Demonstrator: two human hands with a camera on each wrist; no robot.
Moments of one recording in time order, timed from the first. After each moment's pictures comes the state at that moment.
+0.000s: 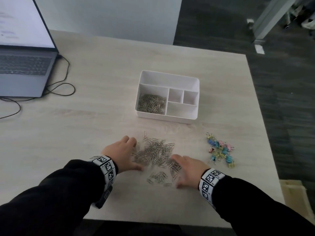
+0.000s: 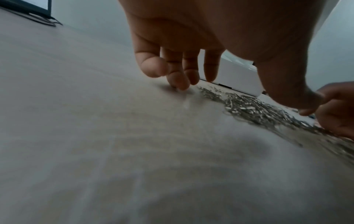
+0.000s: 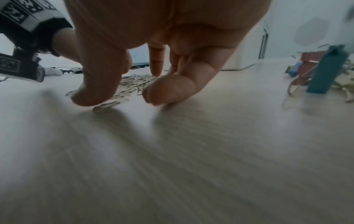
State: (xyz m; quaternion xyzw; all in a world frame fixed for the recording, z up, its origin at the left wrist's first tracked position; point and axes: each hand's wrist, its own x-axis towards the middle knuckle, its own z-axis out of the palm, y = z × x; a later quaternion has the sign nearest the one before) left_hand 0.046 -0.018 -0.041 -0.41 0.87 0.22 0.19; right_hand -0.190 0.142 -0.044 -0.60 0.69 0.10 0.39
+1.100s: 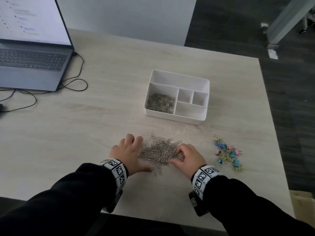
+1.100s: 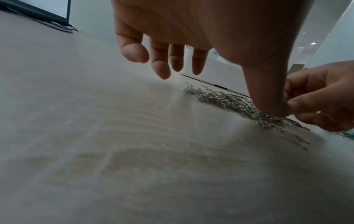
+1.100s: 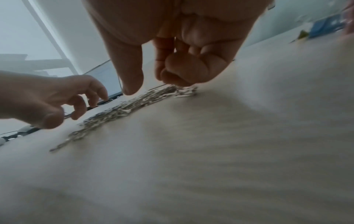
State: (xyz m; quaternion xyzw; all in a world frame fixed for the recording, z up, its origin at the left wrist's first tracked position) left_hand 0.048 0.010 -0.039 -0.48 0.85 0.18 0.14; right_hand -0.171 0.119 -0.048 -0.53 0.78 -0.11 0.32
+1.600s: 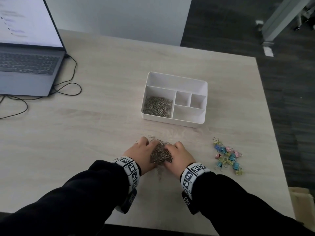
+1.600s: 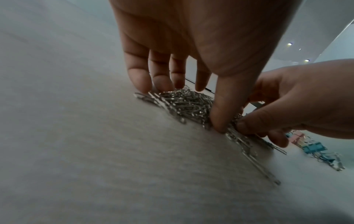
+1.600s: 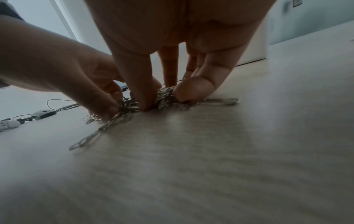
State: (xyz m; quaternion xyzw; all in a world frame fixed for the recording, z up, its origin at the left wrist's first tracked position) left_hand 0.005 -0.004 -0.047 -0.39 0.86 0.28 0.15; right_hand -0.151 0.084 -0.051 -0.54 0.76 -0.07 0.34
